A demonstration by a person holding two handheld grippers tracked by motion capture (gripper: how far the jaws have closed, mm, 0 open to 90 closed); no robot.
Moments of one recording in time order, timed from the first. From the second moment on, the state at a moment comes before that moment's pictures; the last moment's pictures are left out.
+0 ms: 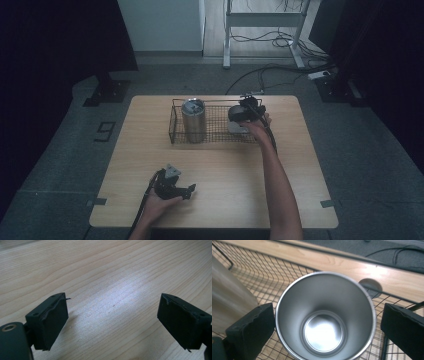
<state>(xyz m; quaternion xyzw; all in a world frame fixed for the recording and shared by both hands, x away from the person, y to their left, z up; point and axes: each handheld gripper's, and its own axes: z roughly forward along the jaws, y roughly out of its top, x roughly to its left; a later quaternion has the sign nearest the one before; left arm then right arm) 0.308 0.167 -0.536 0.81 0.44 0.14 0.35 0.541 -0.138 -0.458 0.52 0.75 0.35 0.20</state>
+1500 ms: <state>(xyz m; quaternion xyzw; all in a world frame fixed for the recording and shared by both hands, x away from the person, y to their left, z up) 0.309 0.170 -0.541 0.82 0.44 0.14 0.33 0.394 -0.196 -0.466 0.47 0.72 0.45 0.23</state>
